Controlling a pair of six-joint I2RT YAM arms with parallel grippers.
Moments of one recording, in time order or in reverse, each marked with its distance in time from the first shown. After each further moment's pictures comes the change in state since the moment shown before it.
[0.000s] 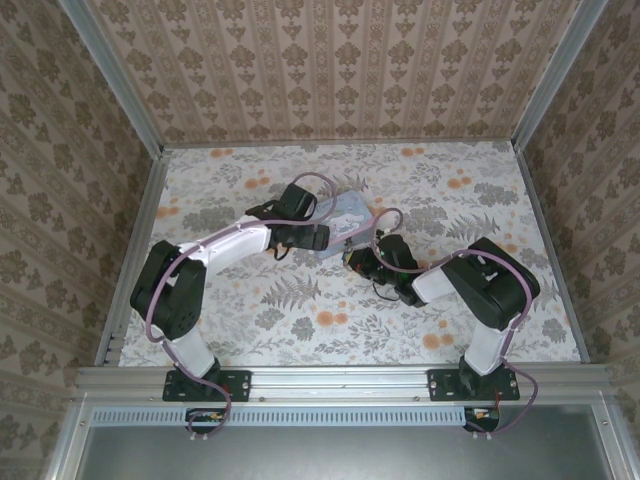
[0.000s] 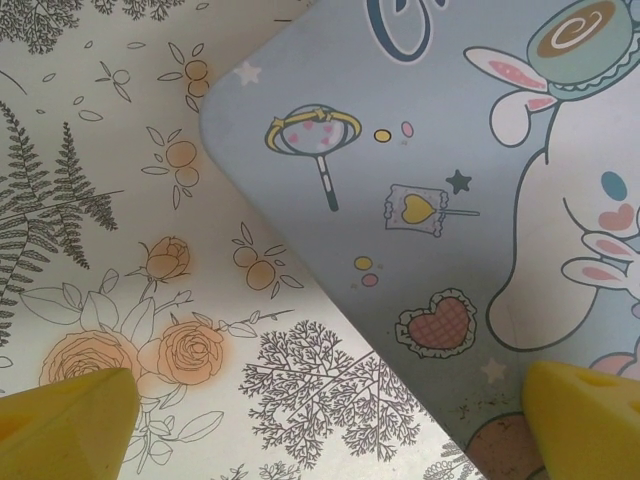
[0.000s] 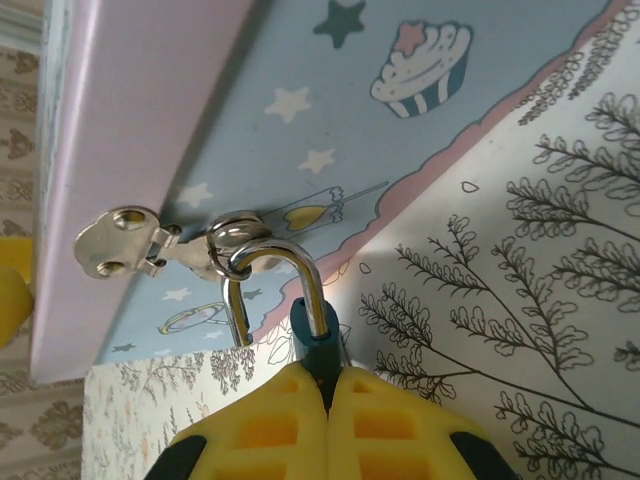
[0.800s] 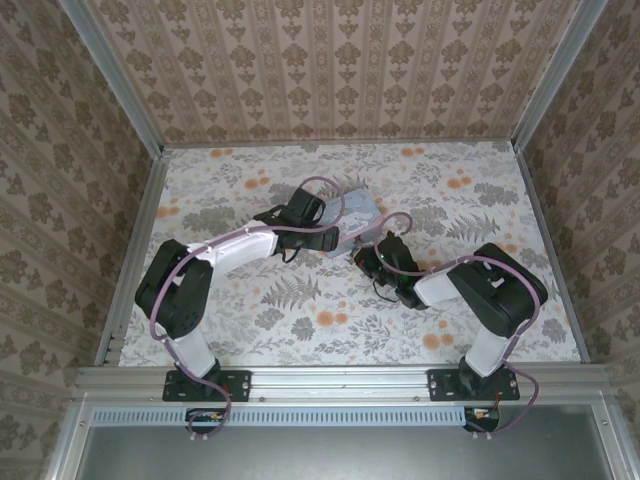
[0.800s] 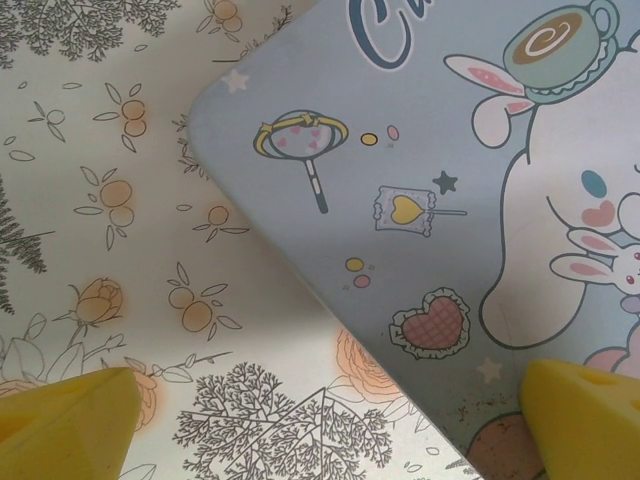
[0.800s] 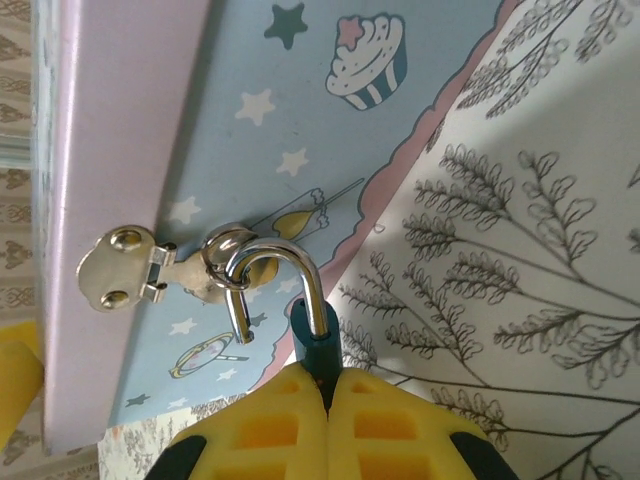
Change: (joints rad) left arm -0.040 0.025 -0.030 0.127 -0.005 -0.029; right arm 0.018 -0.064 -0.011 -0.080 0.178 0.143
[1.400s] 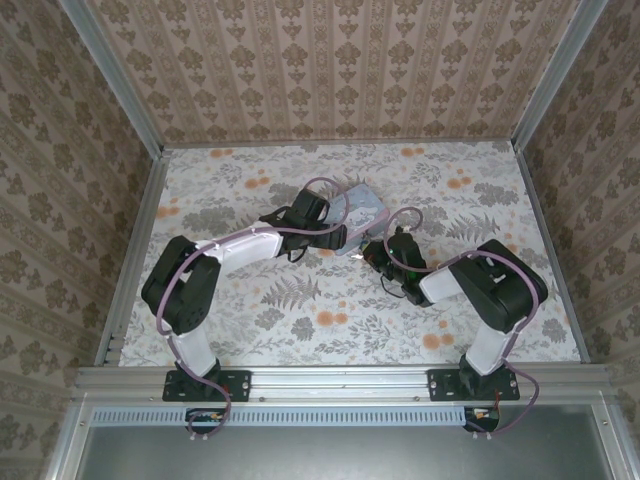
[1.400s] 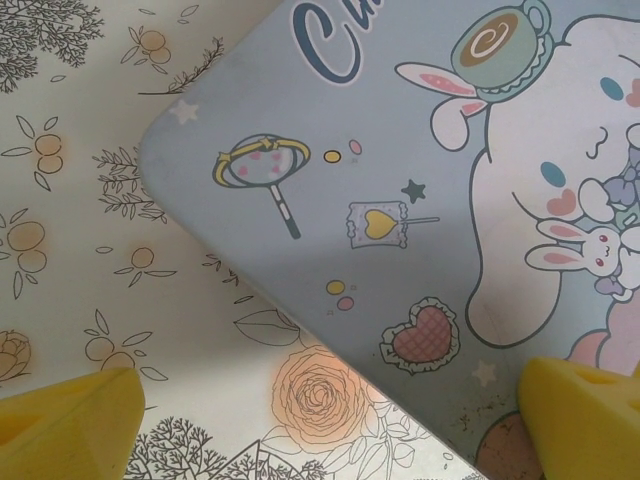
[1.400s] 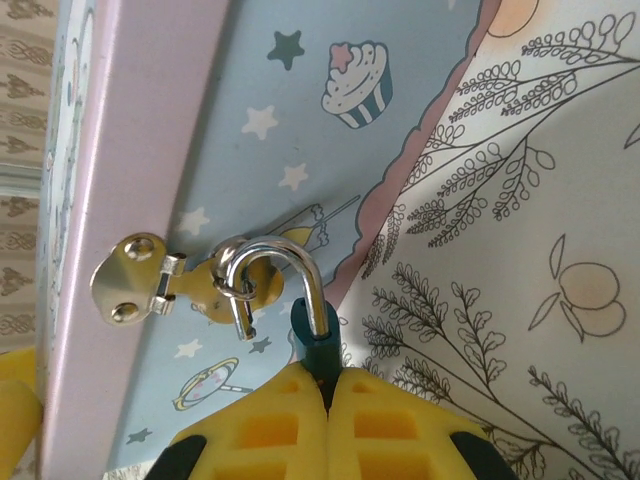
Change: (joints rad) left arm -0.013 0.040 -0.002 0.100 0.049 -0.024; right arm -0.079 0.039 -0.027 0.115 -0.019 -0.048
